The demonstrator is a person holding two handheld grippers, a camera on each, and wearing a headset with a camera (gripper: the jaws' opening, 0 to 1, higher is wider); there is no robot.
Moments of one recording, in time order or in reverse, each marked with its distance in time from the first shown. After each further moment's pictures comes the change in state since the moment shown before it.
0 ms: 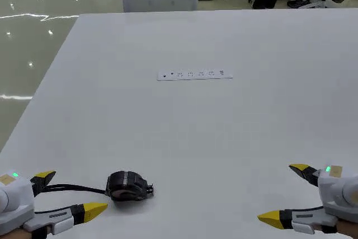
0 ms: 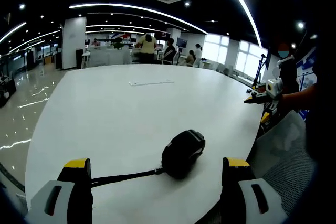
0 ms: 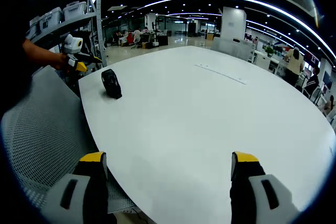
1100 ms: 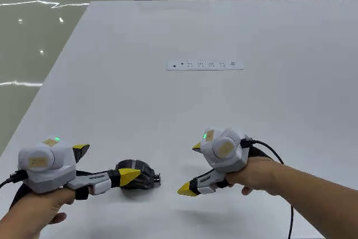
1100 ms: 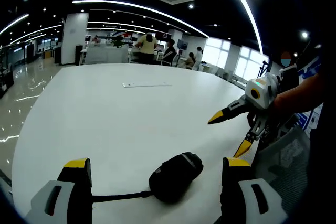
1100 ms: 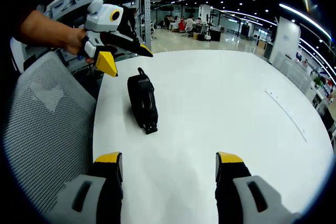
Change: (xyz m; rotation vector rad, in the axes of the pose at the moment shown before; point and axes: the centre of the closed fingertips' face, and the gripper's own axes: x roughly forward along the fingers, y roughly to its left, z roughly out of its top) left arm 0.046 -0.019 0.019 -0.032 0.013 -0.017; right arm 0.149 0.101 0.096 -0.273 0.066 0.312
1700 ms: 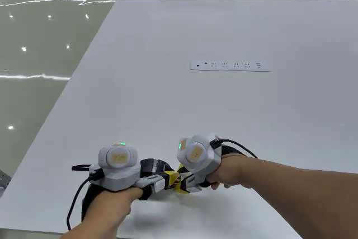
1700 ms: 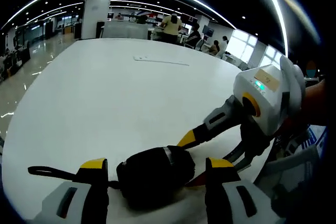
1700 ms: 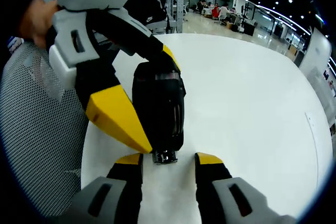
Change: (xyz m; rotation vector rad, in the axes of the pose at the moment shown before) left arm 0.045 -0.023 -0.032 -0.138 0.156 0.142; right arm 0.100 0.038 0.018 -0.197 0.162 0.205
